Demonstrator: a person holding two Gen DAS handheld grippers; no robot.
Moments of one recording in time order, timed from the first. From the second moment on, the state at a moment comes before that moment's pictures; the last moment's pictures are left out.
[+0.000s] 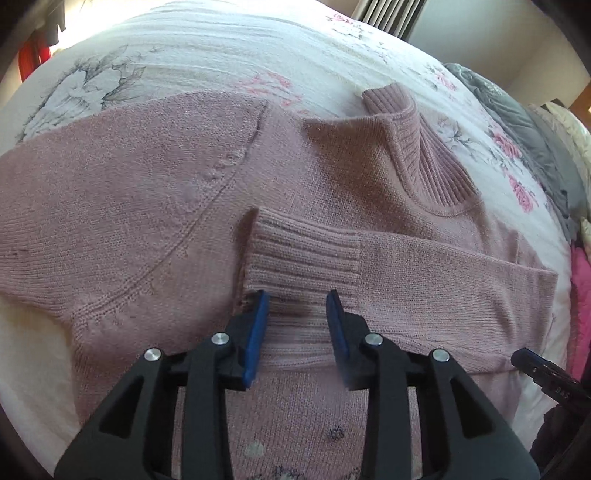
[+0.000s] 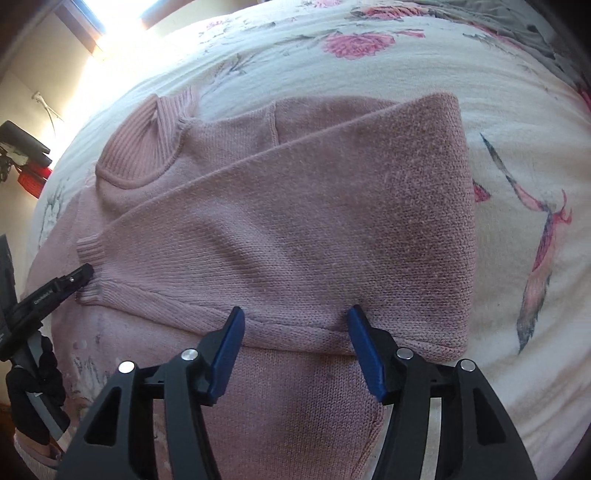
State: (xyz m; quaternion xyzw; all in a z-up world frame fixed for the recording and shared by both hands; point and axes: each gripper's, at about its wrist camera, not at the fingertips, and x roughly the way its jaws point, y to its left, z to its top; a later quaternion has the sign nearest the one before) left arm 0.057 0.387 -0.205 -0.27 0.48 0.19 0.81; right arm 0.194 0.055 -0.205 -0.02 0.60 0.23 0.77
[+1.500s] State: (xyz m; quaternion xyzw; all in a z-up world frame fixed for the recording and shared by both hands) left arm -0.165 0.634 -0.120 -0.44 0.20 0.34 0.81; right arm 0.124 0.180 -0.218 -0.06 0.60 0.27 0.75
